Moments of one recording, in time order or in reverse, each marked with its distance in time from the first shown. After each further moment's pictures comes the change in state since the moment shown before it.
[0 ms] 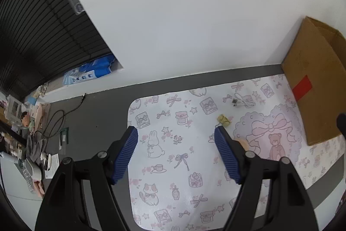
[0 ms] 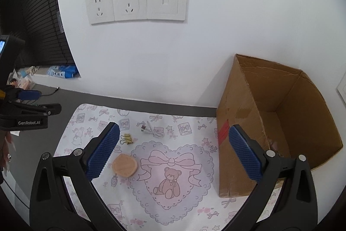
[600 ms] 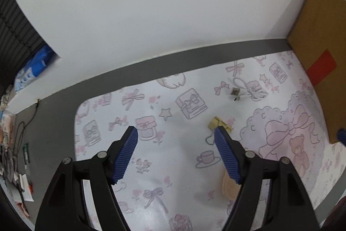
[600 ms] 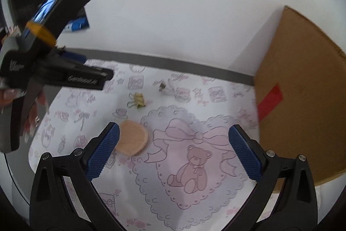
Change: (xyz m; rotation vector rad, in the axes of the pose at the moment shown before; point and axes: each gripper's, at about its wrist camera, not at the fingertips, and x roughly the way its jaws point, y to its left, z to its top) left arm 0.146 -0.044 -0.014 0.110 0.050 -0.140; right arm 0.101 0.044 -0.086 -0.115 0.130 0.108
